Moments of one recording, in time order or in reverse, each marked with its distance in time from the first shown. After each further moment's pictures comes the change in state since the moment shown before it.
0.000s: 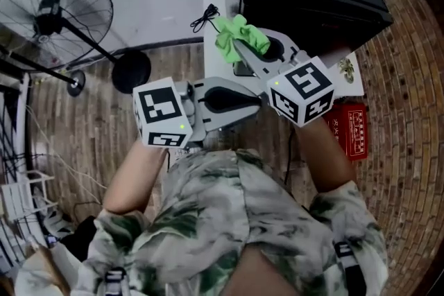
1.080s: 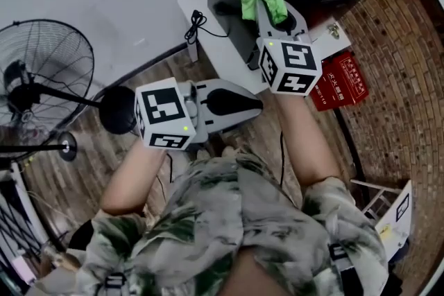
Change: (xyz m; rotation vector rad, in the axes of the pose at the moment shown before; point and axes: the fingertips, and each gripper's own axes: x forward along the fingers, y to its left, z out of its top) left arm -0.201 0.053 -0.004 -0.028 0.085 -0.454; right arm 0.111 -0.052 0.038 0.025 -0.075 -0.950
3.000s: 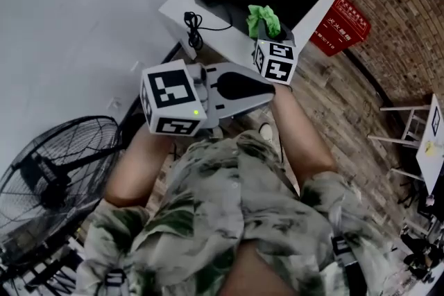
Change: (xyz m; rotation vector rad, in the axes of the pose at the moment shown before) left arm -0.111 0.087 -0.003 -0.045 0.180 -0.388; right arm 0.058 0.004 -0.216 0.211 0.333 -0.546
